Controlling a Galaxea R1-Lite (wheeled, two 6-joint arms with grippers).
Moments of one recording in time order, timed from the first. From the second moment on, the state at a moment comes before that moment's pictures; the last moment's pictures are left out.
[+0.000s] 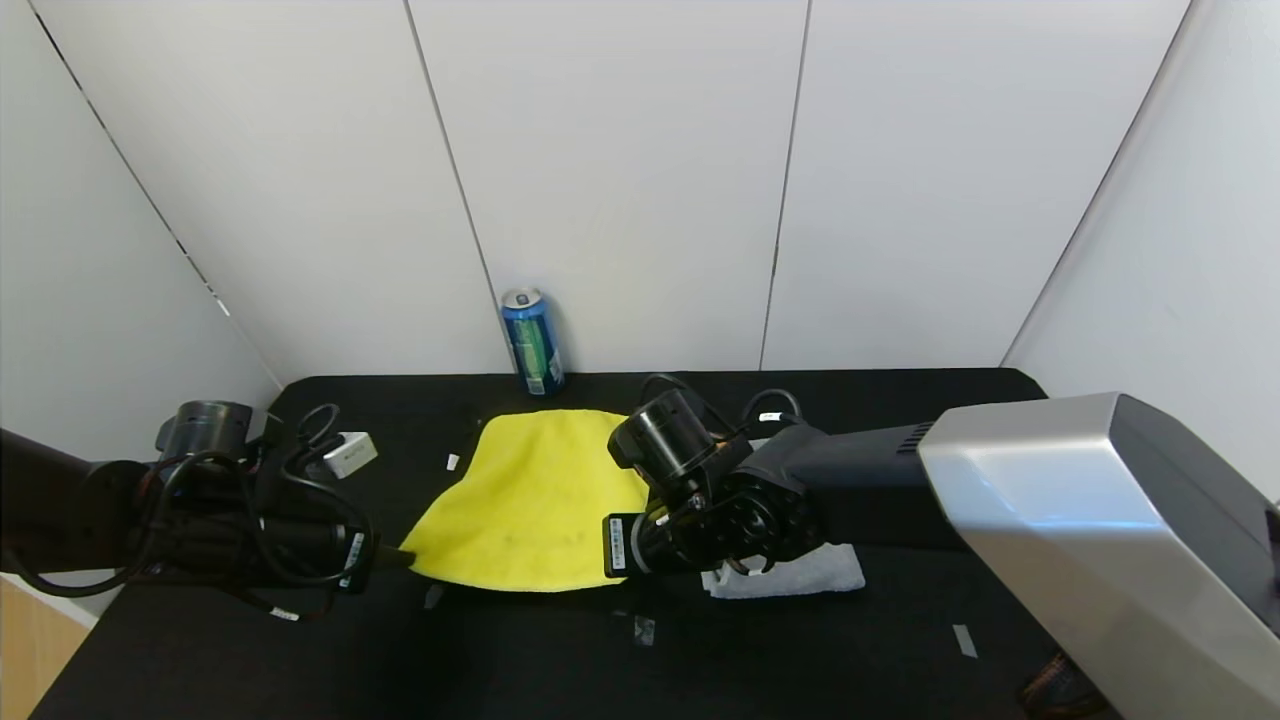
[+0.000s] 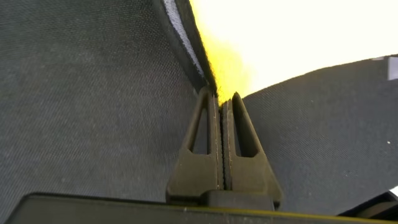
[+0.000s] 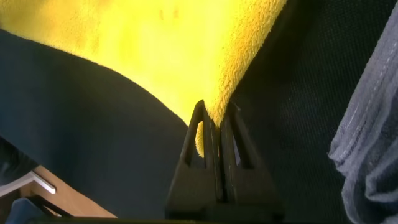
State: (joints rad) left arm 0.14 1.89 -0.86 -0.04 -0.46 0.25; right arm 0.80 2.40 -1.82 0.28 0.04 0.58
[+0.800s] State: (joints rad) left arm 0.14 1.70 -0.80 -0.04 -0.47 0.25; right arm 0.82 2.31 -1.80 0.40 0.02 0.59
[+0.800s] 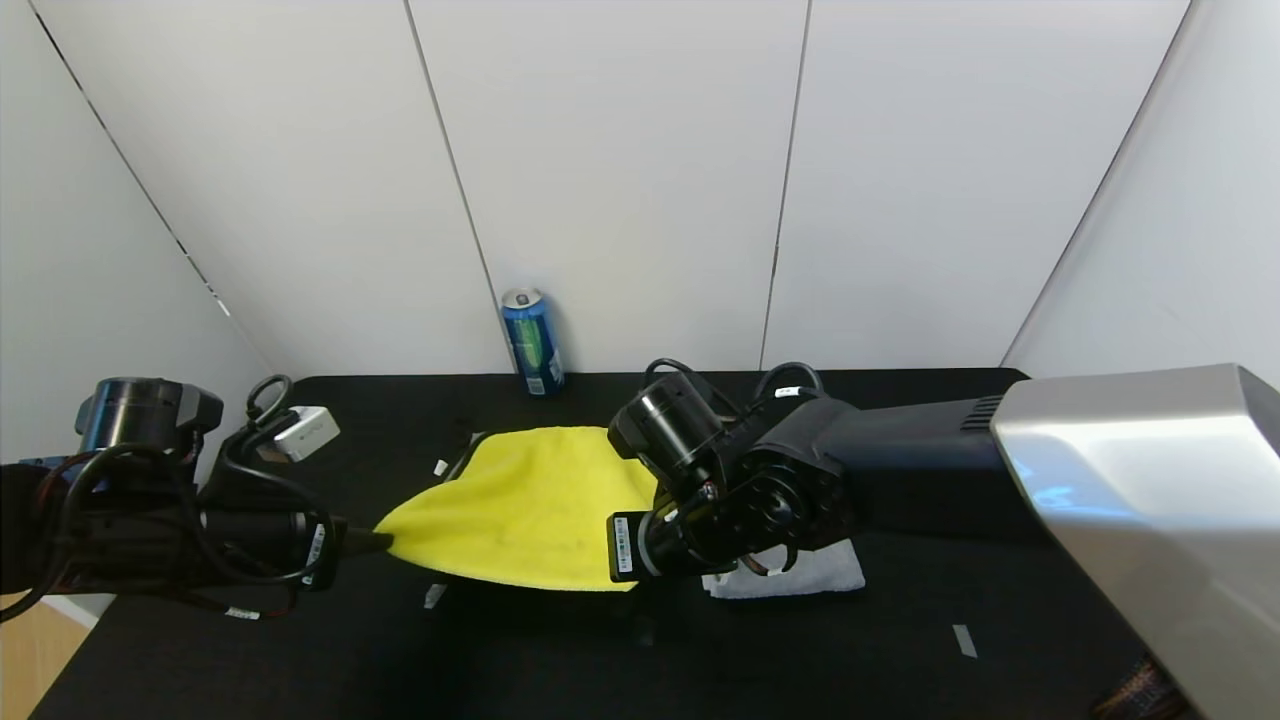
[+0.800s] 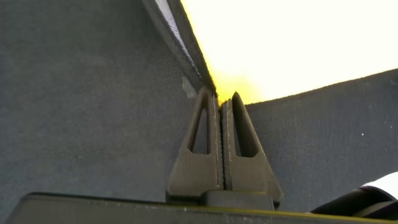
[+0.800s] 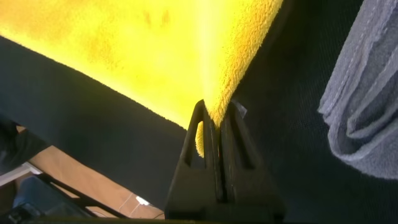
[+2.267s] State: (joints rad) left arm 0.18 1.56 -0.78 -0.03 -0.47 0.26; right arm 0.90 2.21 -1.80 0.56 0.02 0.65
